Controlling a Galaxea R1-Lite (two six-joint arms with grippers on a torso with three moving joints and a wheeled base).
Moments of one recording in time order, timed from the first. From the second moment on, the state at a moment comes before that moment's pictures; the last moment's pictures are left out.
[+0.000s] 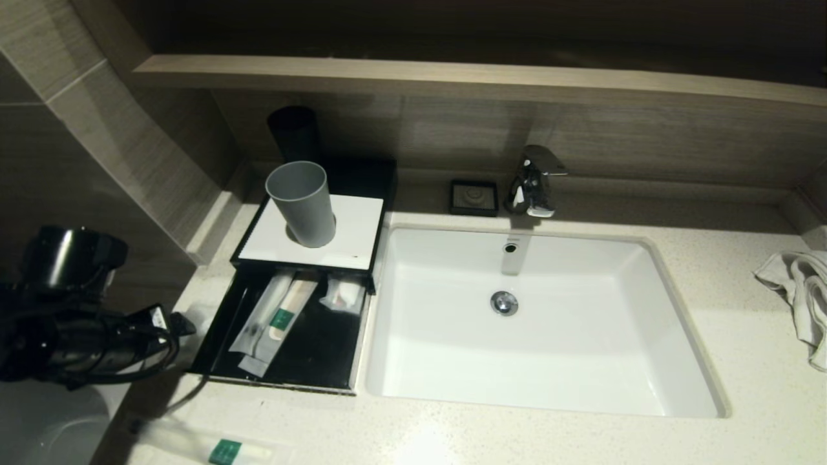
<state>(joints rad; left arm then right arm) 0.02 1.53 -0.75 0.03 0.17 -0.49 0.00 0.00 0.00 0.00 -0.01 0.04</state>
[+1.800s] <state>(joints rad) 0.02 1.58 -0.73 0.02 0.16 -0.45 0.00 0.00 0.00 0.00 -0.01 0.04</state>
